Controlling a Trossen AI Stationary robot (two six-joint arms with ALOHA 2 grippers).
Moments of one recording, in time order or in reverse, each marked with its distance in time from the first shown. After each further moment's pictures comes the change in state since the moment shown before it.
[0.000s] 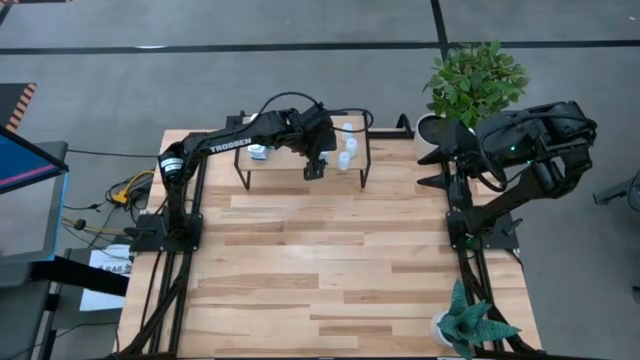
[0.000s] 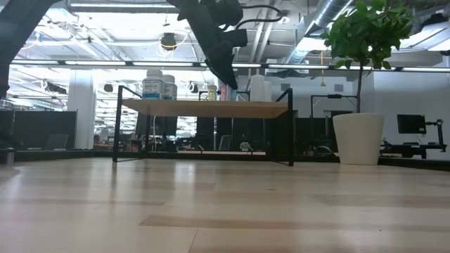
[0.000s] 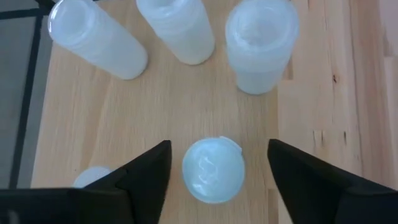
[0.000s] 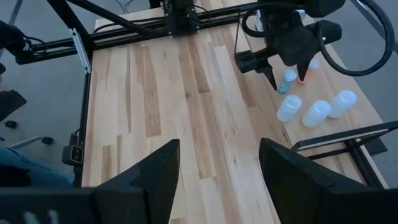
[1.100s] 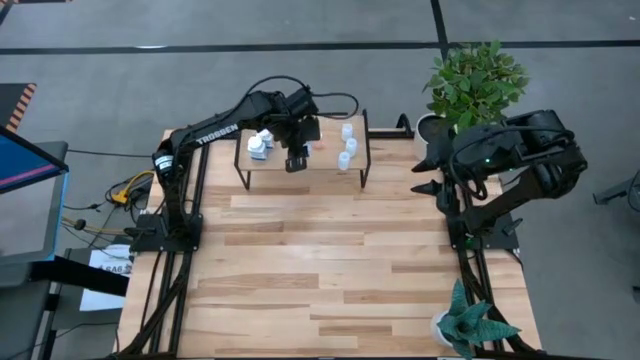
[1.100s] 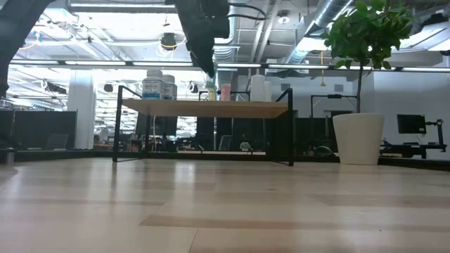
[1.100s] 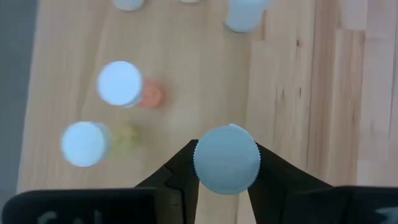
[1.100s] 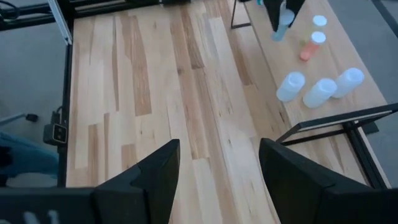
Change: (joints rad) left arm 0.074 -0.035 0.143 -0.345 0.113 -0.039; right arm -0.001 0.000 -0.115 0.000 0.000 0.000
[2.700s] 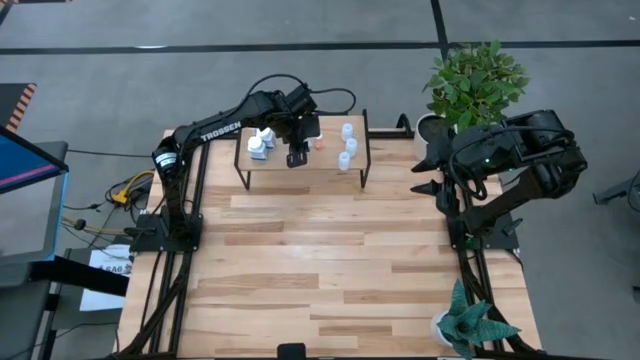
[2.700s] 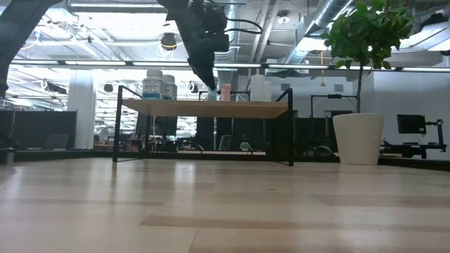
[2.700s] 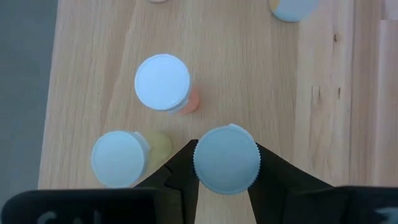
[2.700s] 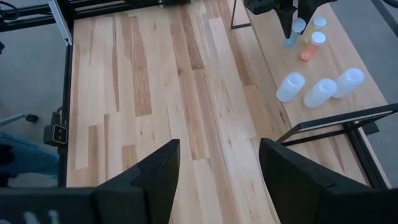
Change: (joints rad) left arm 0.059 0.011 -0.095 0.137 -0.005 0.079; right arm 0.000 0.000 -0.002 0.003 0.000 0.001
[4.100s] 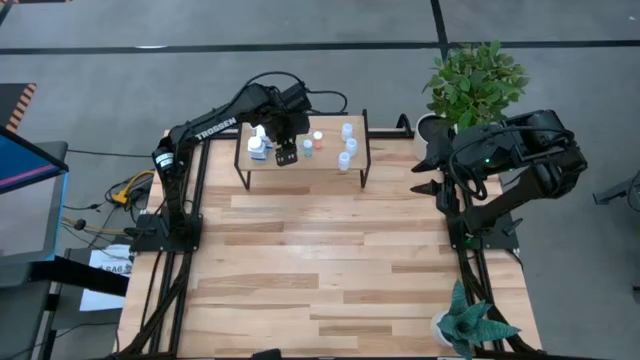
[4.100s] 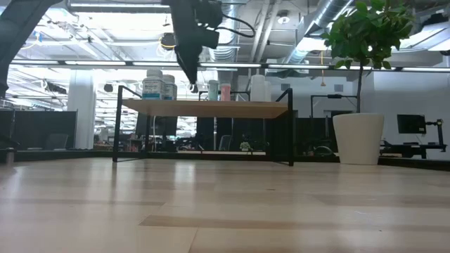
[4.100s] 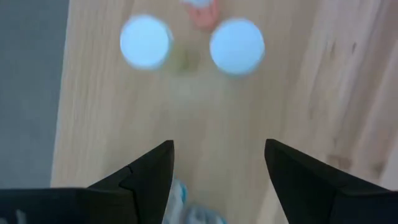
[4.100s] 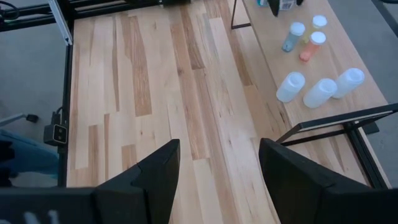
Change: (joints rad) left arm -0.007 0.000 0.125 -0.289 -0.131 -0.126; right arm 0.000 0.000 0.000 0.000 0.000 0.000
